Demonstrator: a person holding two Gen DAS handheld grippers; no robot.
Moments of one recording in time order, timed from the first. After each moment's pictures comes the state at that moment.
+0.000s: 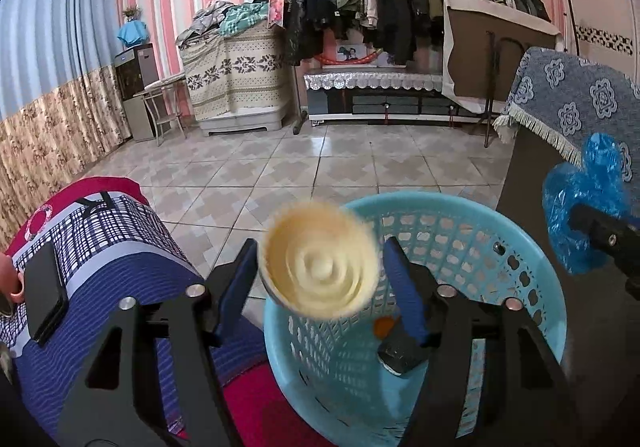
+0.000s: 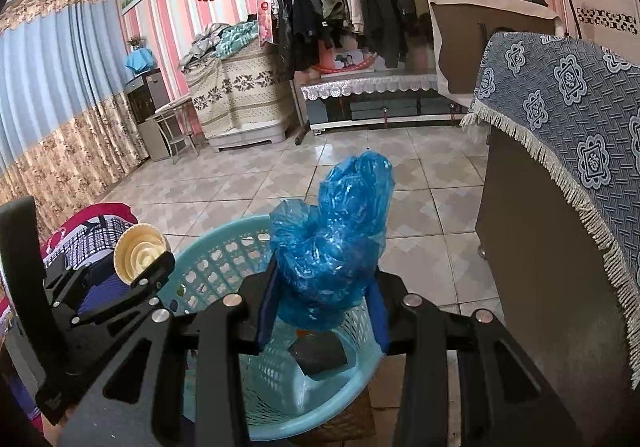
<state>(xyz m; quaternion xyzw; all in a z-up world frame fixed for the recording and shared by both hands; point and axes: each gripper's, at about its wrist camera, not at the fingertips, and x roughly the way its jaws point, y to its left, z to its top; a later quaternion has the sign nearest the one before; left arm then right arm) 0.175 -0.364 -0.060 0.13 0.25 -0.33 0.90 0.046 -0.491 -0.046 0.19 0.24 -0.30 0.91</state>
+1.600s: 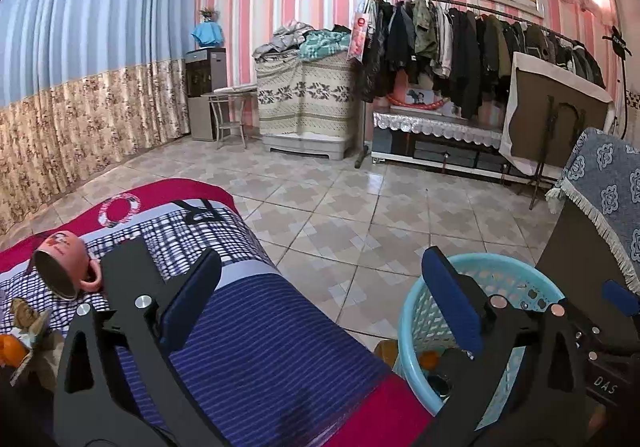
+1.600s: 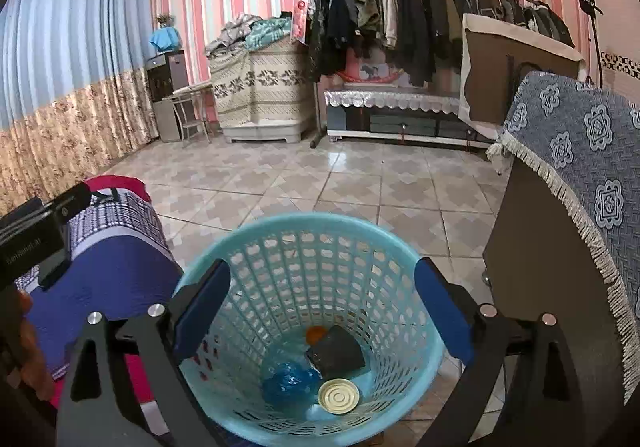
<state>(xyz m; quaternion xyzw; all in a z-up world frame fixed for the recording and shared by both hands) 0.211 -0.257 -0.004 0.05 0.22 -0.23 0.95 0.078 -0.437 -0.033 0.11 0.24 -0.28 0.92</state>
